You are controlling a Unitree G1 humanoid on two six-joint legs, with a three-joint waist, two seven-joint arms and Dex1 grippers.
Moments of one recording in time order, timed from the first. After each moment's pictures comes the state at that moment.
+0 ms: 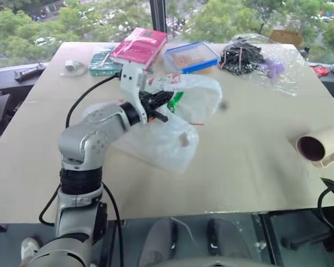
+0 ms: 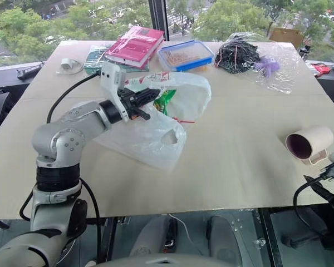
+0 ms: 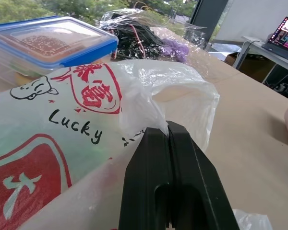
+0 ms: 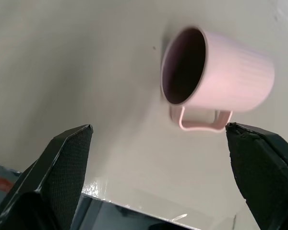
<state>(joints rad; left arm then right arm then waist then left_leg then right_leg) -0.67 0.46 0.11 -0.22 -0.65 0.94 -0.41 0.36 -0.87 -0.83 -0.74 0.24 1.06 0.87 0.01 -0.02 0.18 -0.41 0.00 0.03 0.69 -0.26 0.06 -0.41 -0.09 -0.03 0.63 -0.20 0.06</state>
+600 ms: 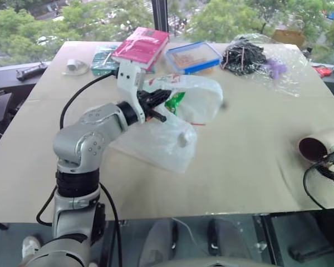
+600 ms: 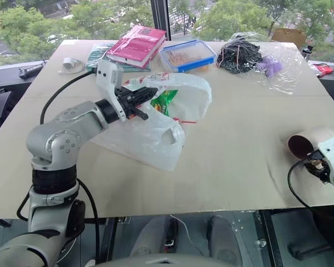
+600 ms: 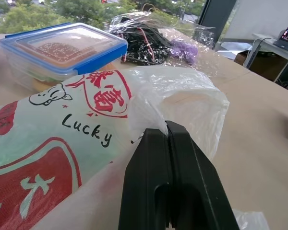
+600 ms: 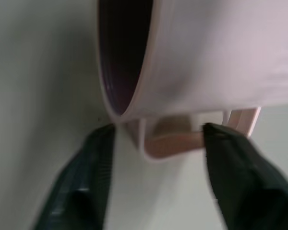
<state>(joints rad) -0.66 0.48 0.12 -0.27 -0.65 0.97 -0.37 0.05 -0.91 -0.35 -0.01 0.10 0.60 0.72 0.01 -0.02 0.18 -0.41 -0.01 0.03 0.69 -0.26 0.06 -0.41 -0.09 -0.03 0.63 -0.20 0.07</state>
